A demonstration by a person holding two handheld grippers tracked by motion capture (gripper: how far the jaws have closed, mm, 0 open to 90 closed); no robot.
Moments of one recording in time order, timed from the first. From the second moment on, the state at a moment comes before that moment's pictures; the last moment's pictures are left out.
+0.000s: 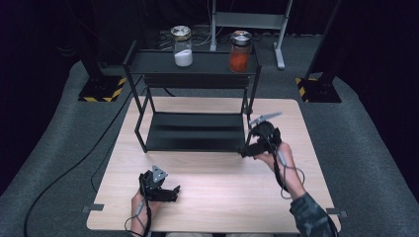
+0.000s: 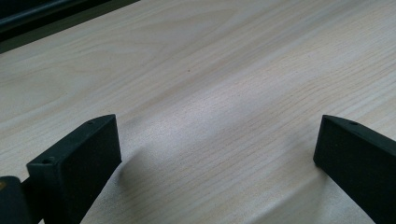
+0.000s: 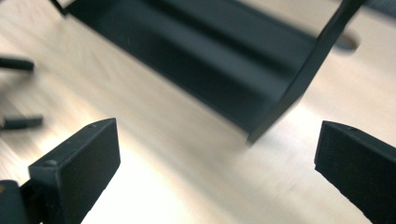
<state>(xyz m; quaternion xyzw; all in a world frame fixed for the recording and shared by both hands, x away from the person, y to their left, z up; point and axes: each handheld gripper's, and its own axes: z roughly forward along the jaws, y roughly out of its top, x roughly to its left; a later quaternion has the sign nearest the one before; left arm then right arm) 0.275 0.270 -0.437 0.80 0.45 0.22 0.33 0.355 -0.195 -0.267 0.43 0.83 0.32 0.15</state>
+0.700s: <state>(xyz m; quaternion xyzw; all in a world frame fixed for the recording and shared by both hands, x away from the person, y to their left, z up) 0.274 0.269 -0.438 0.80 0.45 0.22 0.33 0.267 -0.236 -0.426 0.45 0.81 0.33 0.19</state>
